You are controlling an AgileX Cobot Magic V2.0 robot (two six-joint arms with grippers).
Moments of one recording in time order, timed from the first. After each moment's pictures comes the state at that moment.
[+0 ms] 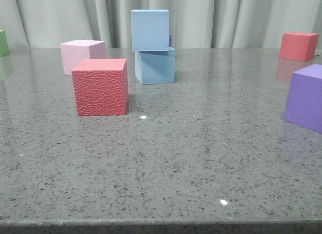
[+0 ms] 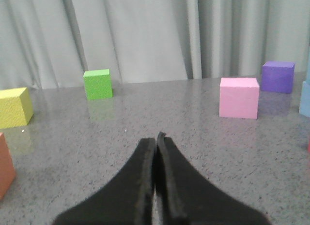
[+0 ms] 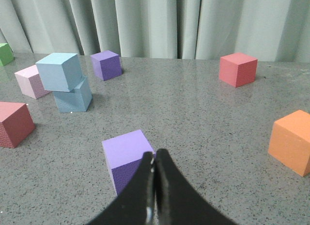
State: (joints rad) left arm -0.03 0.00 -0.03 0.03 0.08 -0.03; right arm 0.67 -0.02 -0.58 -0.48 0.87 0.47
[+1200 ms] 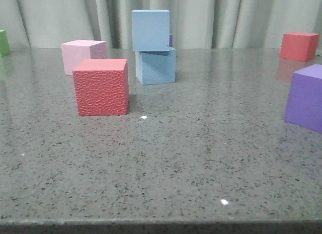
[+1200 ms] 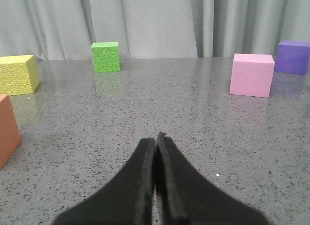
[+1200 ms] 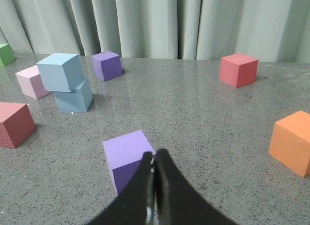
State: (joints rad) left arm 0.01 -0.01 0.01 0.00 0.11 -0.03; right arm 0.67 -0.02 -0.58 -0.48 0.87 0.47
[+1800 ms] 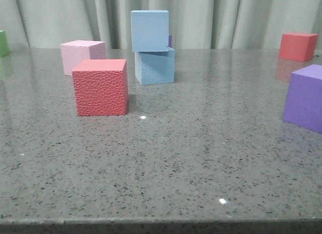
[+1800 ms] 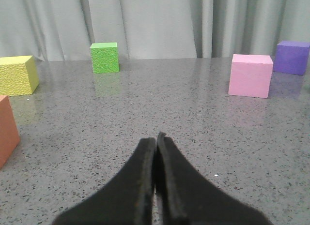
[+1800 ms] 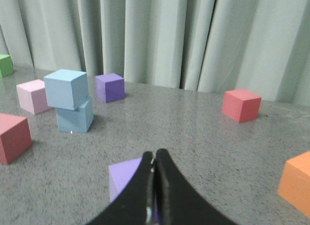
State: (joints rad) left arm 0.01 -0.01 0.01 0.00 0.10 -0.03; right arm 0.38 -0.02 -0.44 -0.21 0.53 0.17
